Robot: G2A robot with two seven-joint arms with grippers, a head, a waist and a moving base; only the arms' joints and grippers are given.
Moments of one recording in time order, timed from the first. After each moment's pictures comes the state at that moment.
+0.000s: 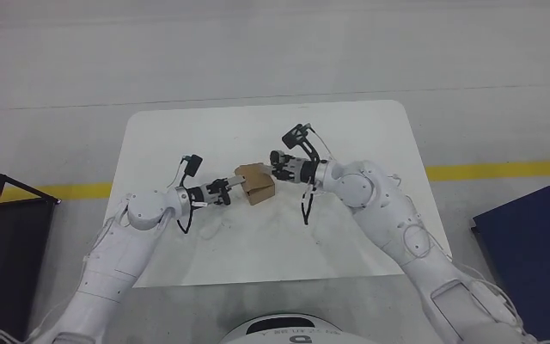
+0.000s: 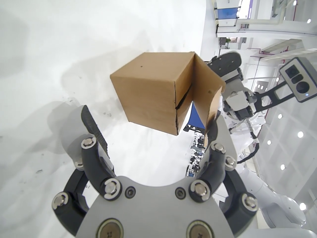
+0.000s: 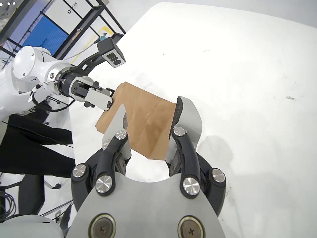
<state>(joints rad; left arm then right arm) 1.28 -1.07 -1.22 -1.37 -0.09 -0.02 -0.87 -1.04 -1.27 0.94 -1.33 -0.64 -0.45 0.53</state>
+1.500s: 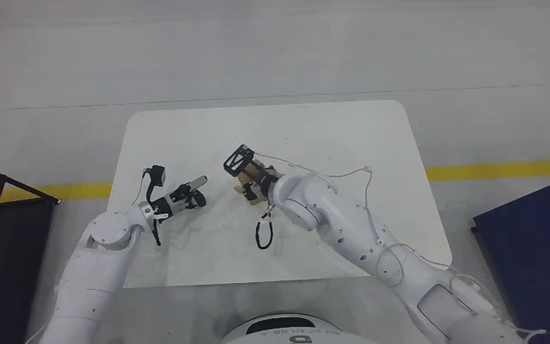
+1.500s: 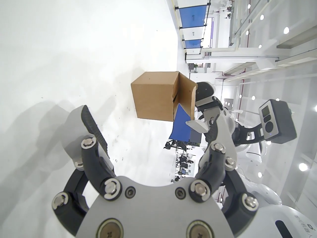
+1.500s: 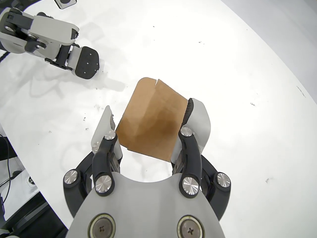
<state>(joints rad) 1.43 -1.03 -1.42 -1.30 -0.26 -0.25 -0.90 -0.99 -1.36 0.67 -1.59 -1.13 0.01 0.85</state>
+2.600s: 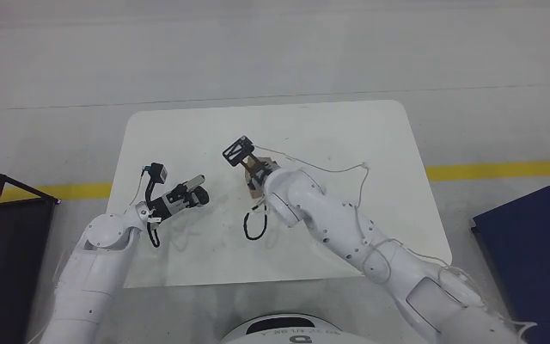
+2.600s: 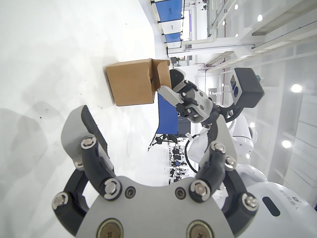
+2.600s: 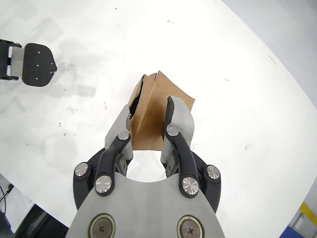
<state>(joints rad) 1.45 -1.03 -1.43 -1.32 -0.37 -0.35 -0.96 -0.94 -1.43 0.64 -1.58 -1.30 0.19 1.04</state>
